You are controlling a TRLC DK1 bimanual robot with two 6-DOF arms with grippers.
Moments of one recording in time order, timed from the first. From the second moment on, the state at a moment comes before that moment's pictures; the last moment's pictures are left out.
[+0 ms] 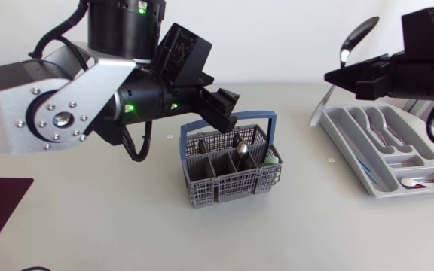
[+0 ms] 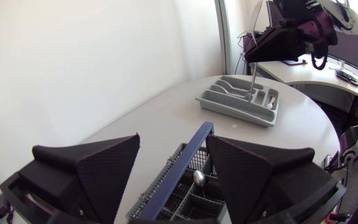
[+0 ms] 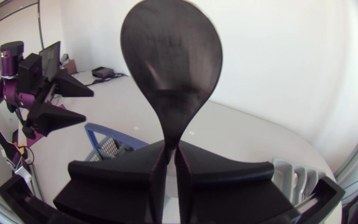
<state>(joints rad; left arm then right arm) -0.74 1.45 1.11 -0.03 -0.04 0.20 0.00 1.13 1.04 -0.39 -0.57 -0.23</state>
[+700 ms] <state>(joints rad) -0.87 1.54 1.11 -0.18 -0.04 0.35 -0.56 1.67 1.43 -0.72 -0.58 -0.67</state>
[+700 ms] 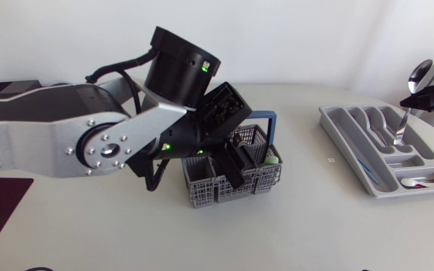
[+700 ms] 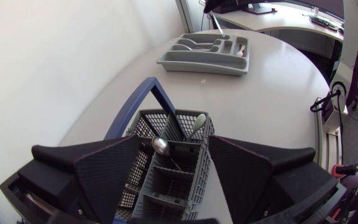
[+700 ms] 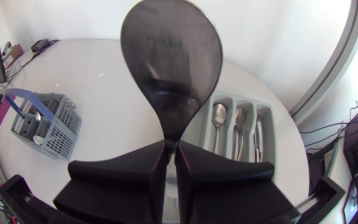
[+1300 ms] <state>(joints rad) -0.90 1.54 1.12 -0.19 -0.04 0.39 -0.59 2.00 1.62 -0.75 -0.52 -0.75</state>
